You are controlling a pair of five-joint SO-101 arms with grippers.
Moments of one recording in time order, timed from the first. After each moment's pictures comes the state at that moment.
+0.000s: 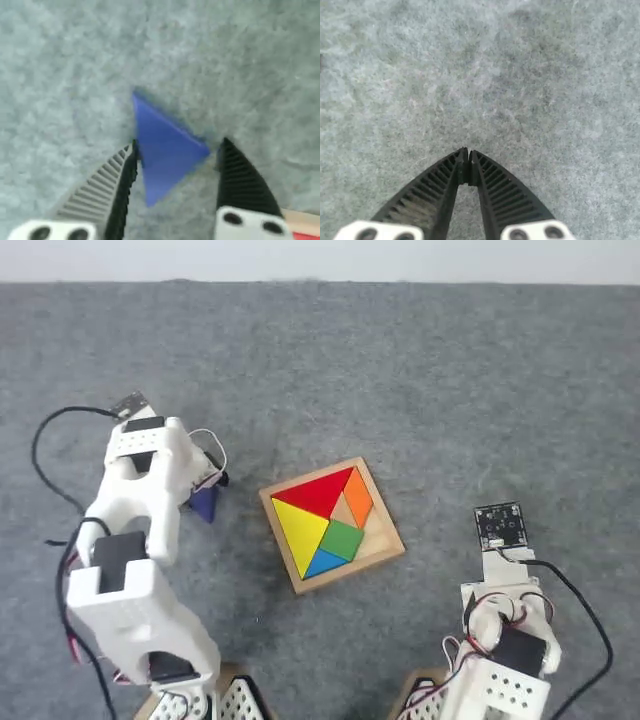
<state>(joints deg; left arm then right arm) -15.7 18.2 20.4 65.9 36.6 17.0 -102.7 95.7 75.3 26.3</state>
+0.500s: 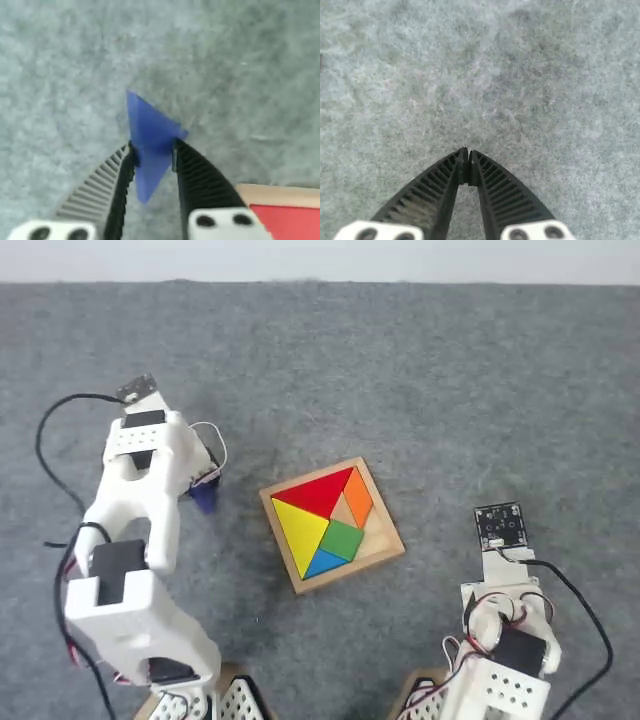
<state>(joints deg) -14.9 17.1 19.4 66.1 29.1 17.0 -102.7 95.7 75.3 26.3</state>
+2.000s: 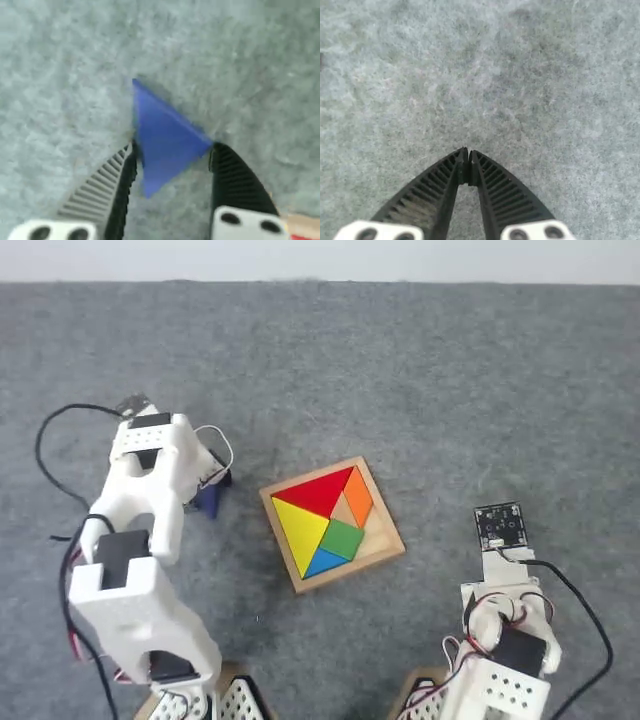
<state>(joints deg) -14.8 18.9 18.4 66.6 41.8 17.0 -102.7 95.7 75.3 26.3</state>
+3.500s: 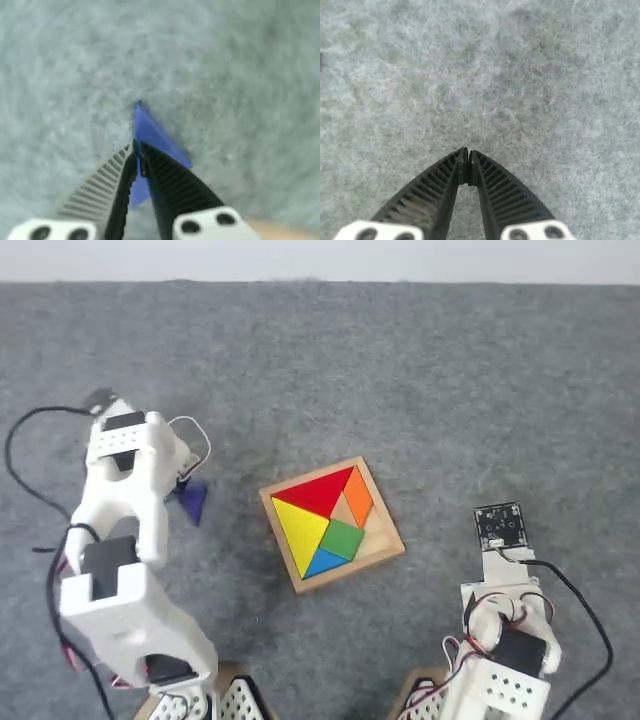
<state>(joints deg) -19.6 17.3 18.2 64.1 38.3 17.0 -102.7 95.7 75.3 26.3</state>
